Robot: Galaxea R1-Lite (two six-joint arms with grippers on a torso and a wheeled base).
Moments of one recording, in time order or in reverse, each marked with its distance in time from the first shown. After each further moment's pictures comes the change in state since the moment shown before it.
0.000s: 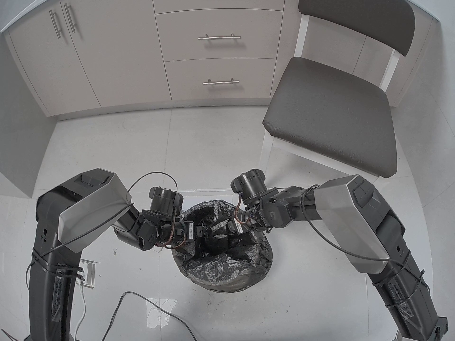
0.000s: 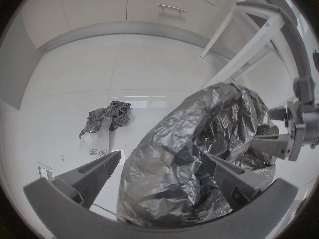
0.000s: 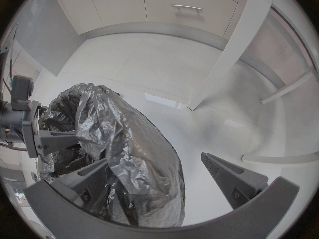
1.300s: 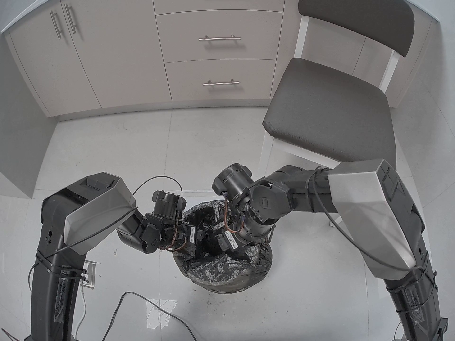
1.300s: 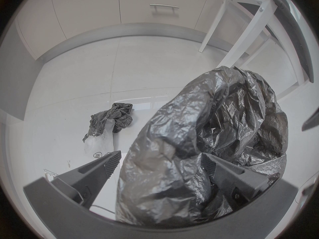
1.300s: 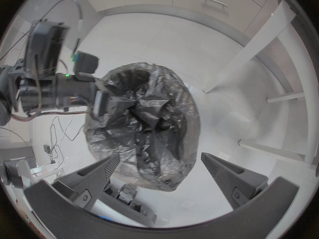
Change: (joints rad) left arm -0.011 0.038 -0.007 -0.014 0.049 0.068; right arm 0.117 -0.169 0.000 0.422 0.063 0.036
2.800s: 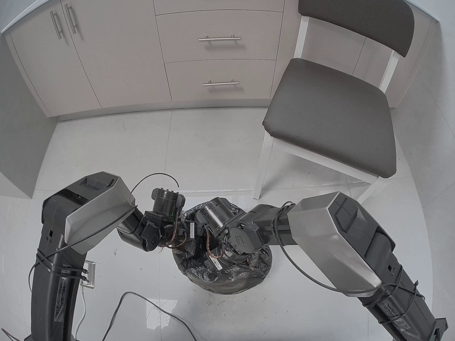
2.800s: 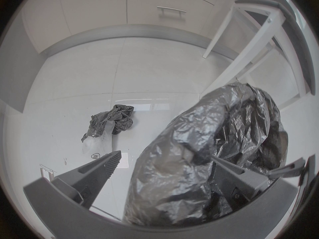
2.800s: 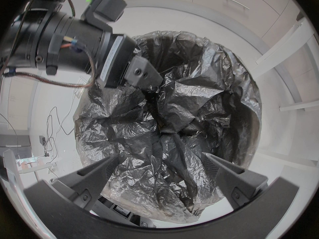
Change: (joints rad) left arm 0.009 0.011 -0.029 -0.007 -0.005 -0.063; right arm 0.058 0.166 0.000 -0.181 -0.016 -0.039
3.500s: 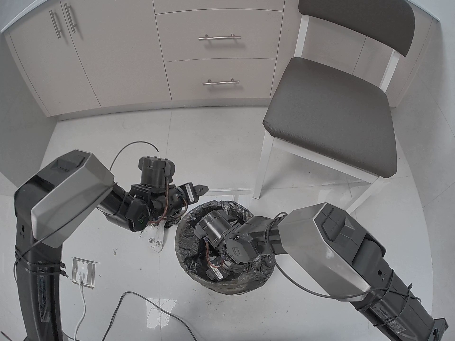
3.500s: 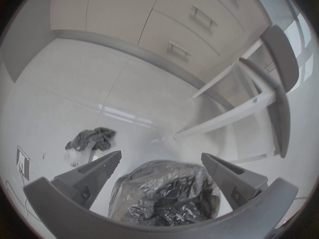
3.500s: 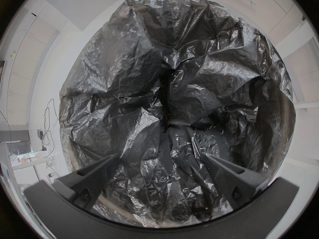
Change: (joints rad) left arm 0.011 -0.182 0.000 -0.066 -0.107 -0.287; right arm 0.007 0.061 0.000 -0.010 0.000 -0.007
